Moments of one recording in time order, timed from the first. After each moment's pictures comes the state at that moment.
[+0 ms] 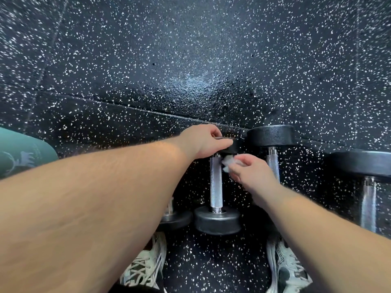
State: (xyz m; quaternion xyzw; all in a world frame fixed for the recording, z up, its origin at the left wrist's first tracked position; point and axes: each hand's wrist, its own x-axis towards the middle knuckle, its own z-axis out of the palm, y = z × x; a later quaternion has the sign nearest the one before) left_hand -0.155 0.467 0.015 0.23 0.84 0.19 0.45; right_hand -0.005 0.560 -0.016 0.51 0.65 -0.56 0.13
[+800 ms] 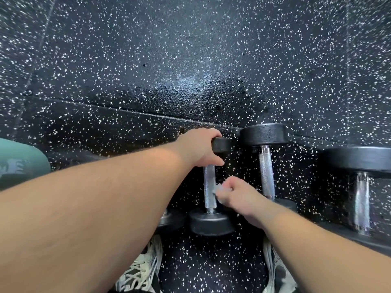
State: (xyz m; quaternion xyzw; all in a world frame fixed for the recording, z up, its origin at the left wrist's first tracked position) left_hand -0.147 0.474 0.006 0.36 0.83 0.11 0.42; right_hand 0.031 0.543 -0.015 0.41 0.67 -0.54 0.32
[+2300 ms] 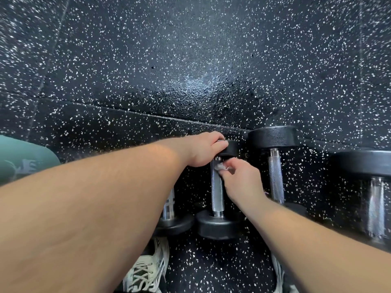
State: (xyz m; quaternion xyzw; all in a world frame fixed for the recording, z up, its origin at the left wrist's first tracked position) left_hand -0.160 0.462 0.012 0.33 0.79 0.14 0.50; right_hand -0.011 0.534 -0.014 0.40 0.83 -0.36 0.13
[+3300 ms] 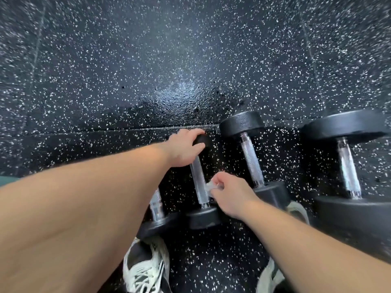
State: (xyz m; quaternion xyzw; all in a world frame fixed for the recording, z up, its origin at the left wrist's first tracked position) left_hand -0.137 0.480 0.010 0.35 0.83 0.06 0.43; right_hand 0.048 0.531 0.019 0.39 0.78 -0.42 0.25
